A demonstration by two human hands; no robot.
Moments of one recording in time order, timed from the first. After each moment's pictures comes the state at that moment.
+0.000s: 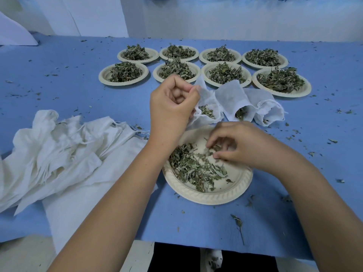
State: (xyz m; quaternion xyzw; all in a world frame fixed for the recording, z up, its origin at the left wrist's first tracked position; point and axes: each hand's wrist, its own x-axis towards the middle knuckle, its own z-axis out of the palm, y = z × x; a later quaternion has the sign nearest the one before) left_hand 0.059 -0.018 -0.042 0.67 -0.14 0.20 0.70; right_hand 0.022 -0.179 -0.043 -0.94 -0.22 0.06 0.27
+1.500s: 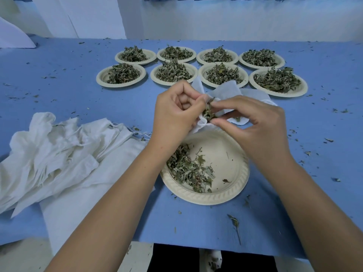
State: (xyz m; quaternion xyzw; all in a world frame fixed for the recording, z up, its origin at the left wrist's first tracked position) left_hand 0.056 -0.023 -0.044 0.67 -0.19 0.14 0.70; right_hand 0.016 -0.174 -0.039 -0.81 -0.25 -0.37 0.37
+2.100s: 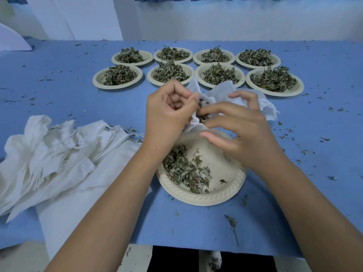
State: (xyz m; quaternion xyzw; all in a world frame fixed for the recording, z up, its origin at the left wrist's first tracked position) left_hand 0.055 -0.019 -0.043 0.67 -0.20 0.18 0.69; right_hand 0.017 -0.175 -0.041 -0.86 -0.32 -0.35 0.19
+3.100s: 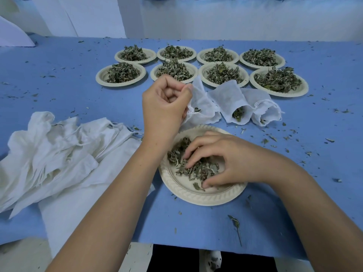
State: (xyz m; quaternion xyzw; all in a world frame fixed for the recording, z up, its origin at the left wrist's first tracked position) left_hand 0.058 -0.016 -0.038 0.66 -0.11 0.21 0.72; right_hand 0.013 -0.169 -0.046 -0.88 -0.38 0.11 0.26
